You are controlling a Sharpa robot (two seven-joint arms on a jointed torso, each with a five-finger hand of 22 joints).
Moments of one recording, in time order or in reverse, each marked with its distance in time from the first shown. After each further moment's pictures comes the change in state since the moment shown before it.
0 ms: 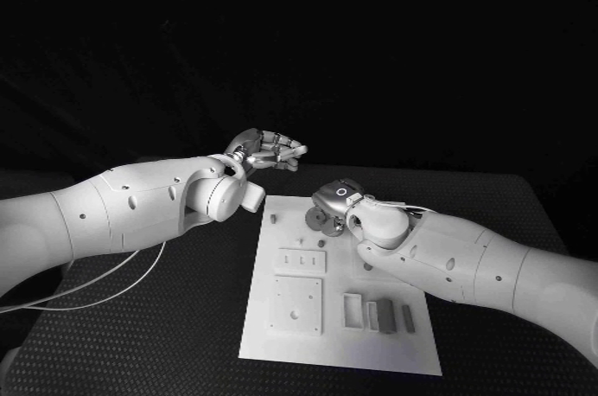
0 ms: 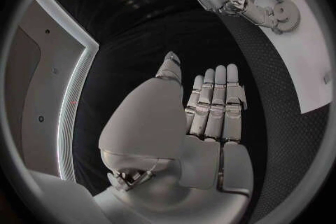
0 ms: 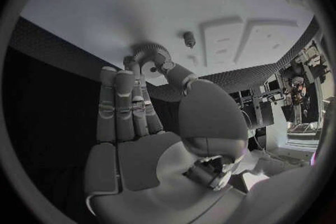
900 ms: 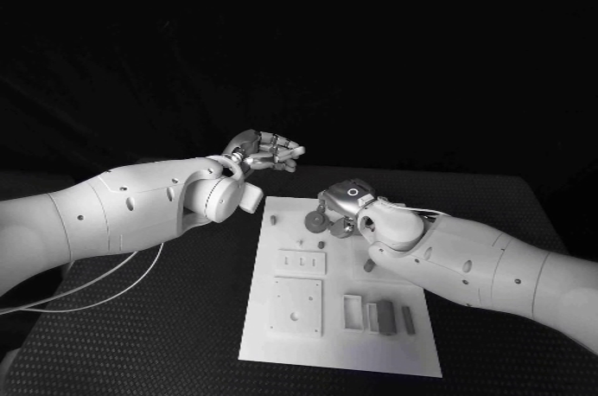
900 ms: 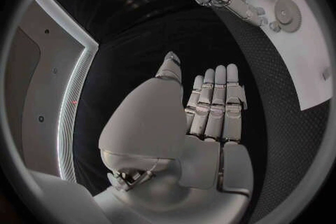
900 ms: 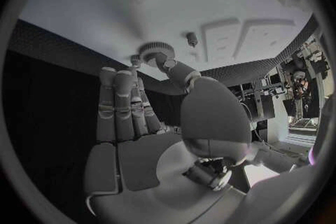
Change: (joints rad) left arm 0.000 -0.008 0.000 -0.001 0.000 0.000 0.000; left_hand 0.000 0.000 0.000 0.000 0.000 0.000 0.000 -0.004 -0.002 0.000 0.000 -0.002 -0.001 0.000 0.000 0.000 -0.001 0.000 0.000 0.000 0.000 0.000; right arm 0.005 -0.067 0.000 0.056 0.039 -0.069 0.006; right_hand 0.003 -0.102 0.015 0.062 -0.001 -0.164 -0.001 -0.068 -0.040 -0.099 0.035 0.002 -0.049 -0.021 0.029 0.017 -0.005 0.000 -0.012 0.012 -0.005 0.000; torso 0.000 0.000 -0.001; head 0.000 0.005
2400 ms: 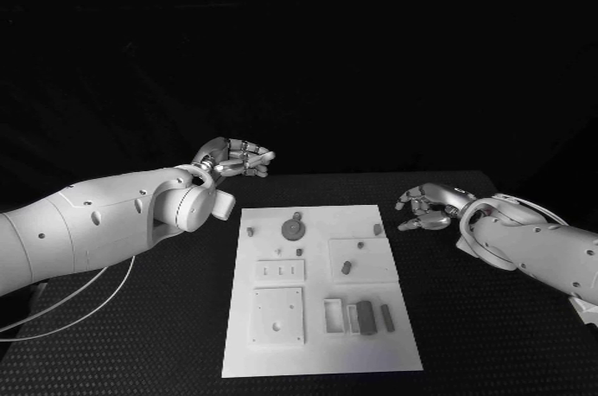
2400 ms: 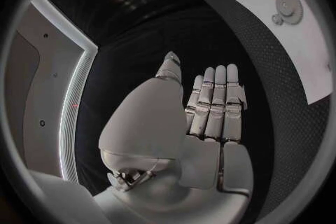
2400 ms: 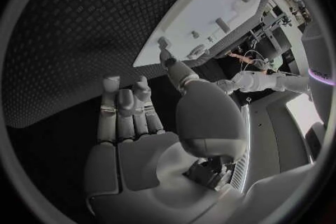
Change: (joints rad) left arm -0.005 -0.029 -0.001 -0.026 0.003 0.008 0.009; left_hand 0.000 0.000 0.000 0.000 0.000 0.004 0.004 0.000 0.000 0.036 -0.014 0.014 0.012 0.000 0.000 0.004 -0.002 0.000 0.000 0.000 -0.004 0.005; right arm -0.022 -0.374 0.066 -0.093 0.637 0.095 0.447; right_hand 0.007 0.075 -0.282 -0.066 -0.003 0.001 -0.021 0.061 0.064 -0.129 -0.100 1.103 0.917 -0.162 -0.087 0.483 0.220 0.015 -0.034 -0.031 0.222 0.002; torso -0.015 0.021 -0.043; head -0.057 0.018
